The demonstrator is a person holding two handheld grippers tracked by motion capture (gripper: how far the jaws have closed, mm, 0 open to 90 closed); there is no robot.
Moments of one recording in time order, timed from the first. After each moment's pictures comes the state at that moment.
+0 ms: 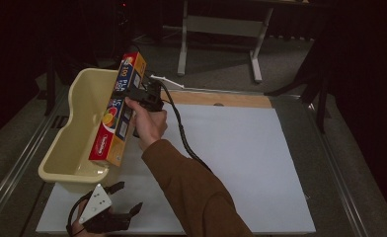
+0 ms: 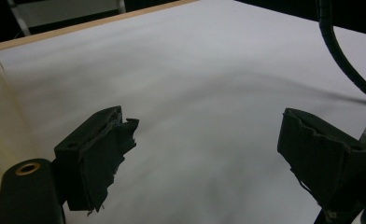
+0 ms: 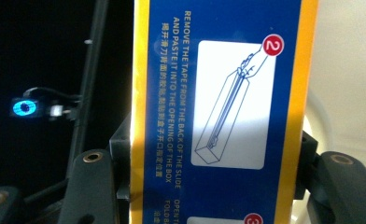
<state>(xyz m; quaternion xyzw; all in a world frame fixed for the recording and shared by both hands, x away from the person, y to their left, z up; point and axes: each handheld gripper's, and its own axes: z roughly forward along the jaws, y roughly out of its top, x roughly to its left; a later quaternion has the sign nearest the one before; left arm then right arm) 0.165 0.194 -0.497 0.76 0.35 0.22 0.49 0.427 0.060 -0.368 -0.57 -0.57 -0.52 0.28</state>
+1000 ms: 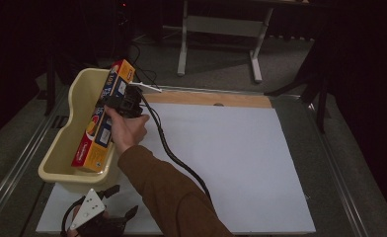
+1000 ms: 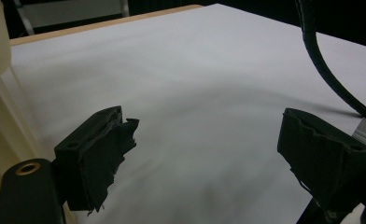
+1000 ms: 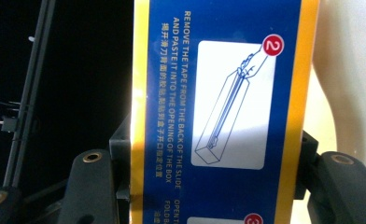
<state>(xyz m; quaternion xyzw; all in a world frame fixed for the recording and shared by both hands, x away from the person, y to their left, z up) 0.153 0.203 -0.497 0.75 0.36 0.22 0.51 0.415 0.118 -0.386 -0.61 -0.59 -0.48 0.21</state>
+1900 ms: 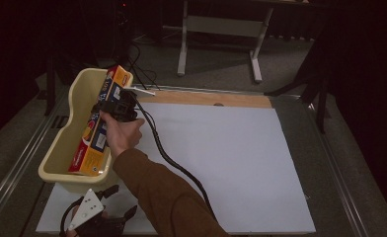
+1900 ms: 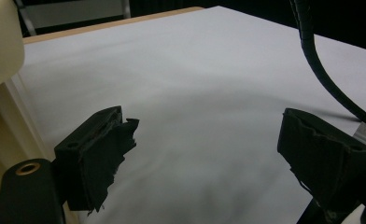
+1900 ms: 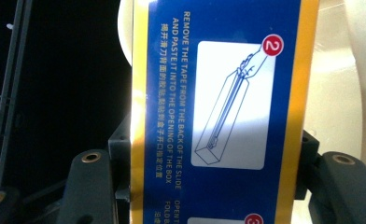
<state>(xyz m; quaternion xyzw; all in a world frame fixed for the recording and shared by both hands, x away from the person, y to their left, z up) 0.152 0.205 -0.497 0.75 0.36 0.22 0.51 0.412 0.133 -0.398 -0.62 -0.60 -0.46 0.21</state>
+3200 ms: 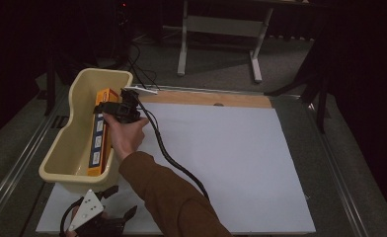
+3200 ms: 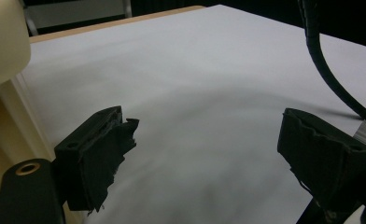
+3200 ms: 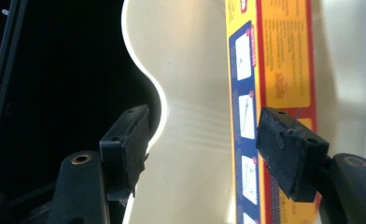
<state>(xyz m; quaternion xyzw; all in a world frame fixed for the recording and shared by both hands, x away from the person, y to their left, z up) 0.150 0.204 -0.496 0.75 0.36 0.23 0.51 0.407 0.120 -0.390 -0.60 -0.63 -0.46 0.18</state>
